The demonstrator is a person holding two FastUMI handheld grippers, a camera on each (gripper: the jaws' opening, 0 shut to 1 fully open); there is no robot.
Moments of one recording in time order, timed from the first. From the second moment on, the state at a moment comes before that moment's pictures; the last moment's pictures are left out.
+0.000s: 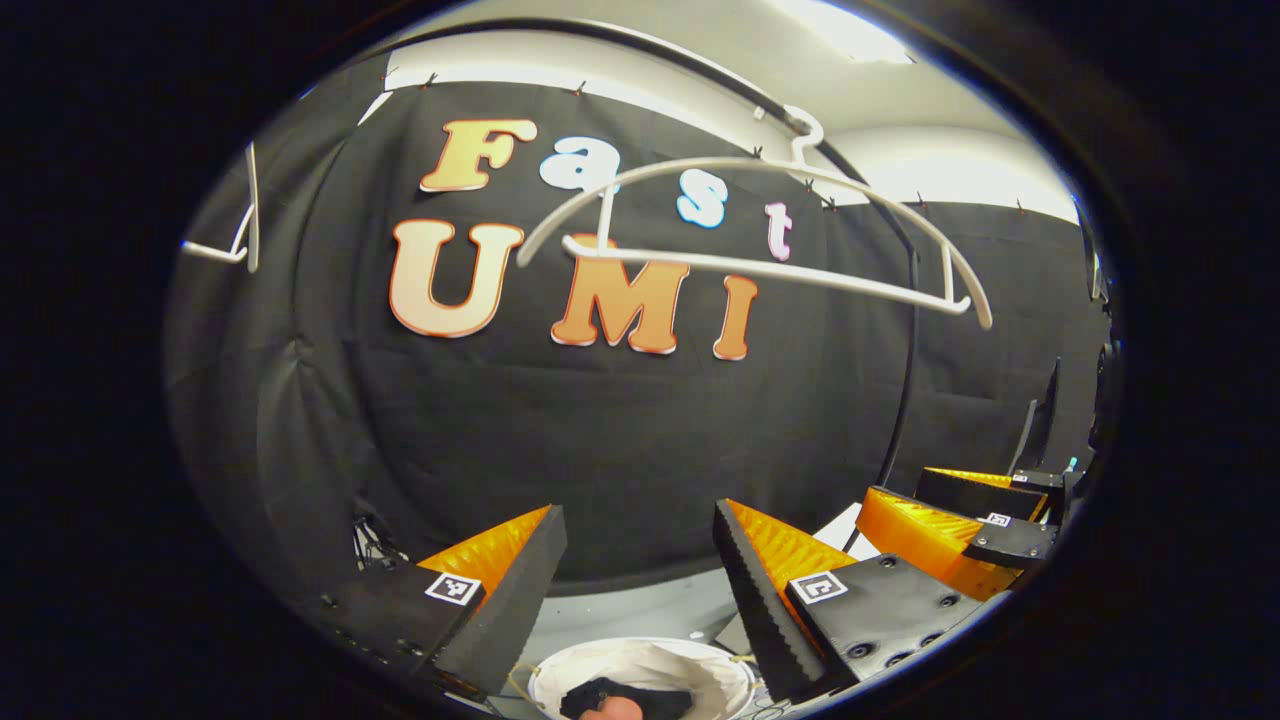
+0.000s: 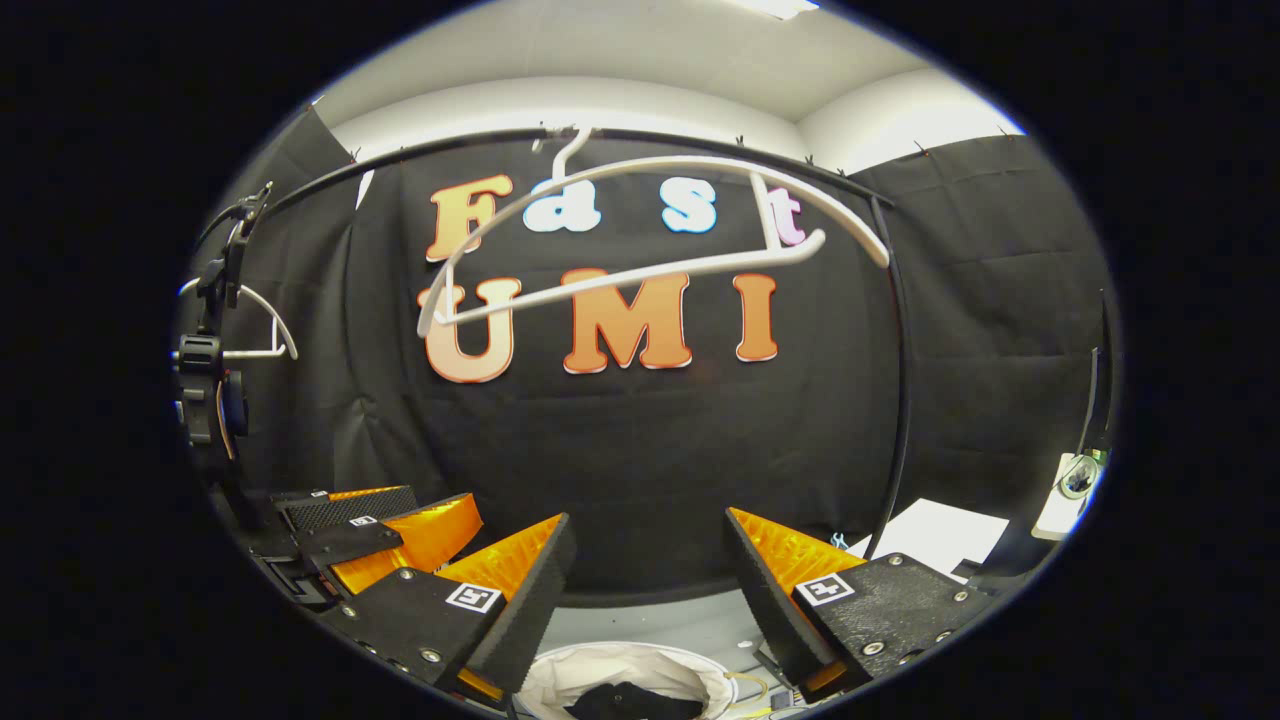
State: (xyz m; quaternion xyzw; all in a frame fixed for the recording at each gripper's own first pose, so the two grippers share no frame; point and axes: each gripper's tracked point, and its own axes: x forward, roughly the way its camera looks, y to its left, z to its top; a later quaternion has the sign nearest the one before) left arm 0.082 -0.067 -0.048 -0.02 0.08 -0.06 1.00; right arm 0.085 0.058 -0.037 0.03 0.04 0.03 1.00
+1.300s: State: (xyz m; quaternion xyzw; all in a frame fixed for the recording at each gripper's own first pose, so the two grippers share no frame) left arm 0.072 -0.070 0.016 -0.03 0.00 -0.06 1.00; right arm 0.066 0.040 0.023 0.03 -0.03 0.01 1.00
